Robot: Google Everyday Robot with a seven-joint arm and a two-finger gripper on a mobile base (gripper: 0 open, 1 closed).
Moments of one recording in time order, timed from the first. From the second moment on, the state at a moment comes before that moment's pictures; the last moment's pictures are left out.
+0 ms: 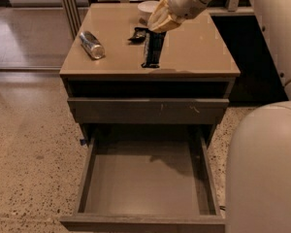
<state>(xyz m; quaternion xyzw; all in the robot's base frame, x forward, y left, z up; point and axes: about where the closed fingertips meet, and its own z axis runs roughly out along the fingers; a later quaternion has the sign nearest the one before) 0.715 -0.042 0.958 -0.76 0.52 0.07 0.38</state>
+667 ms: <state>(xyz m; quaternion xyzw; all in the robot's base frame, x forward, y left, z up) 0.627 -0.023 0.968 -0.79 0.46 0.07 0.41</state>
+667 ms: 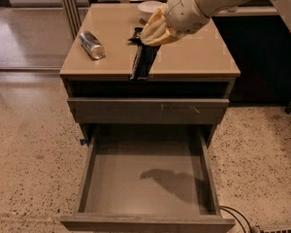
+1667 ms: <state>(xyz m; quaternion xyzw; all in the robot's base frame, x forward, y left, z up) 0.612 -0.018 0.942 -0.79 0.47 0.08 0.39</state>
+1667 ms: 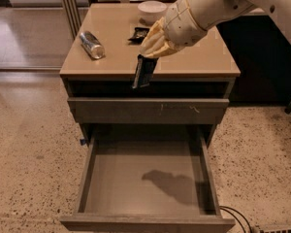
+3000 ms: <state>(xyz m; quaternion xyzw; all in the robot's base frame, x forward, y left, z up) 0.517 -0.063 0.842 -0.75 0.53 0.10 0.38</state>
